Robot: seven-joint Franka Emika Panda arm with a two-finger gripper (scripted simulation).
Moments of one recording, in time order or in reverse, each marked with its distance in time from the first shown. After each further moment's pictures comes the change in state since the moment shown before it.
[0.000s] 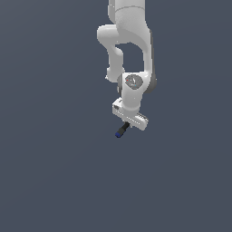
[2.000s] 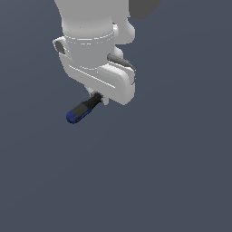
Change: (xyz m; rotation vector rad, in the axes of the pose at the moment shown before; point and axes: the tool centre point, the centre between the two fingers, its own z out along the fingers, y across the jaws) arm 0.175 0.014 -0.320 0.001 0.001 0.000
